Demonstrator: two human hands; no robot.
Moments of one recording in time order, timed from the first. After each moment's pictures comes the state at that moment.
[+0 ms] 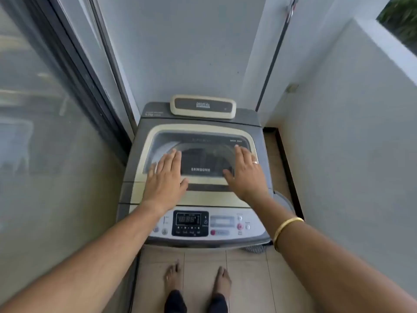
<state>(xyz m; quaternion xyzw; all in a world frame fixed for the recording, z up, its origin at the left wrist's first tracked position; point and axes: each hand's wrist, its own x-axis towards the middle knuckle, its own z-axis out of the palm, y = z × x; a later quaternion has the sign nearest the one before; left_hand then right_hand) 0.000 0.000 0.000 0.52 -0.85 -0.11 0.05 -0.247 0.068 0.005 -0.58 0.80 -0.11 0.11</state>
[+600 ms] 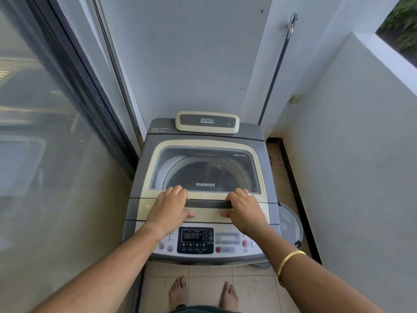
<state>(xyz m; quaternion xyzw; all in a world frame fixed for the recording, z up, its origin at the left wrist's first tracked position) 0.011 0.005 -0.003 0.47 -0.86 -0.17 -0.01 -0.229 0.094 -0.018 -0.64 0.75 -0.06 0.17</state>
